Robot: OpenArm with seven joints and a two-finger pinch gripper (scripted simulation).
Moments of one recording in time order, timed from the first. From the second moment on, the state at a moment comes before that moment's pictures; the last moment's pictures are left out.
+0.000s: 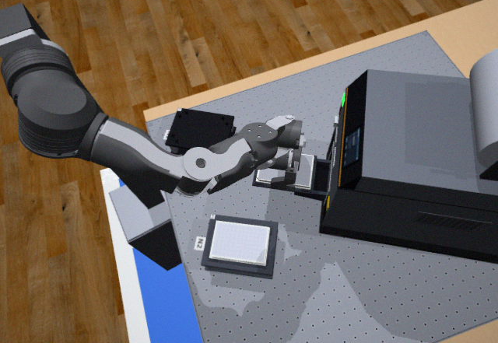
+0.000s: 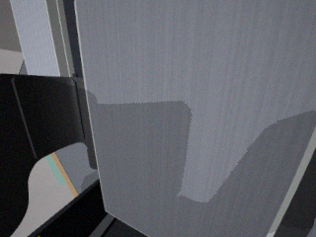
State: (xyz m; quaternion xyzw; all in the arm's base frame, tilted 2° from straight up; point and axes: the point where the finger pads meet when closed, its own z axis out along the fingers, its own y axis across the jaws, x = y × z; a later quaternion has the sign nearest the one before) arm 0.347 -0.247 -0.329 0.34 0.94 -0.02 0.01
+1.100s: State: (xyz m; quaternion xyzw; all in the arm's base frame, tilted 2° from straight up) arm 0.349 -0.245 -0.264 0.34 0.94 -0.01 0.01
